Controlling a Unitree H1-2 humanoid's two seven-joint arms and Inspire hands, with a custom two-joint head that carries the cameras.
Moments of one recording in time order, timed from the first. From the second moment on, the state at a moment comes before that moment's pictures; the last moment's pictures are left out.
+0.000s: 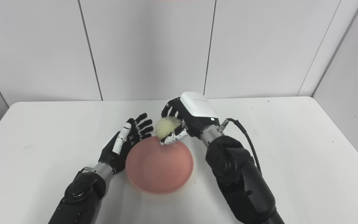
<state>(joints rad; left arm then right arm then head) -0.51 -0.02 -0.09 0.57 -0.19 -0.01 -0.30 -0.55 -0.27 0.32 -0.19 -0.81 0.36 0.41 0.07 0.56</state>
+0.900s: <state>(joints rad) -0.51 -0.02 -0.10 0.55 -0.18 -0.01 -0.29 -0.54 -0.25 0.45 -0.04 -0.81 0.34 0.41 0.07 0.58</state>
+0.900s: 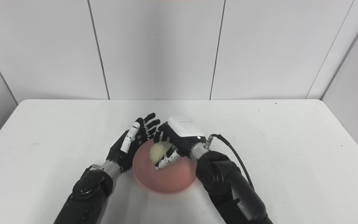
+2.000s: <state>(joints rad) -0.50 -0.02 -0.09 0.52 -0.18 0.02 -0.28 -0.57 -0.28 0.51 -0.17 -0.97 0.44 0.73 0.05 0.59</state>
